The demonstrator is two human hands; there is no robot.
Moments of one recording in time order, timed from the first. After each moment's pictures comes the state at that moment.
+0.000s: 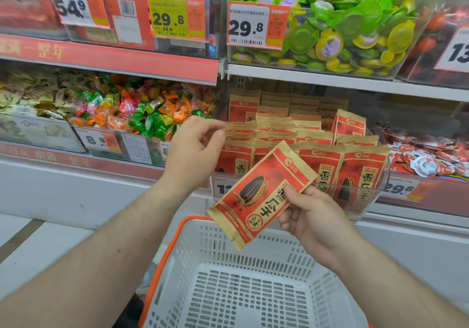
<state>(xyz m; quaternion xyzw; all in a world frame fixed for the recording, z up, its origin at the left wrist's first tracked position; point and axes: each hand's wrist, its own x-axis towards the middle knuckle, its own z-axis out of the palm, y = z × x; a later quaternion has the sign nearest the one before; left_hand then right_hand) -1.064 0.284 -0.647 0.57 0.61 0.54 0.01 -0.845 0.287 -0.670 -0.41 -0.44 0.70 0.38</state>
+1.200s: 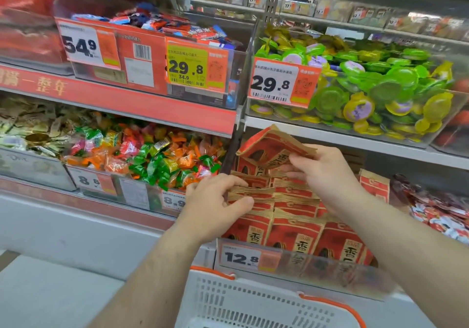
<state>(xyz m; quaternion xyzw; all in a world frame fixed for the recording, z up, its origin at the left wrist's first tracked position) -1.094 0.336 -0.655 0.62 0.66 0.39 0.16 -0.912 0.417 -0.578 -0.44 -0.69 0.42 0.39</state>
